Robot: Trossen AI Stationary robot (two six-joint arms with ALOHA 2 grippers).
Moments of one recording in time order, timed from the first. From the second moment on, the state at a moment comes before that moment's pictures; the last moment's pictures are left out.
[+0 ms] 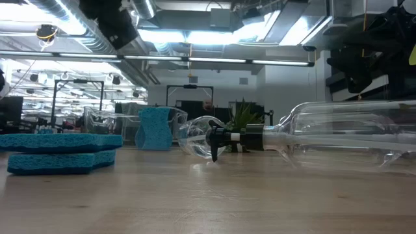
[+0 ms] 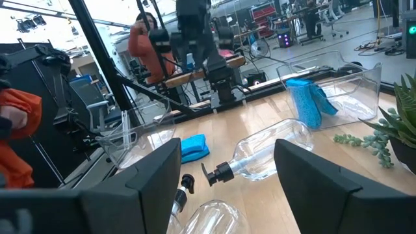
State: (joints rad) left arm -0.01 1.06 0.90 -0.61 0.25 -0.17; right arm 0.10 0.01 0.01 0.04 0.10 0.31
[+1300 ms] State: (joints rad) left arm -0.07 1.48 0.66 -0.30 0.37 -0.10; right arm 0.10 0.01 0.01 0.04 0.10 0.31
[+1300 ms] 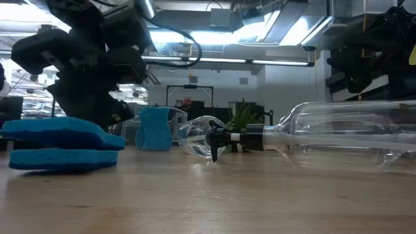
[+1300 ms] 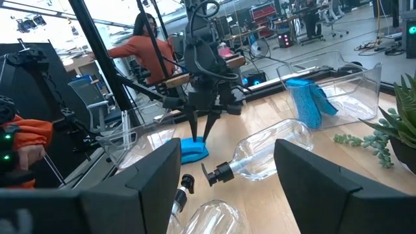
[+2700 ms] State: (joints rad) left arm -0.08 1.47 0.66 -0.28 0.31 -0.21; right arm 0.10 0.01 0.01 0.04 0.10 0.31
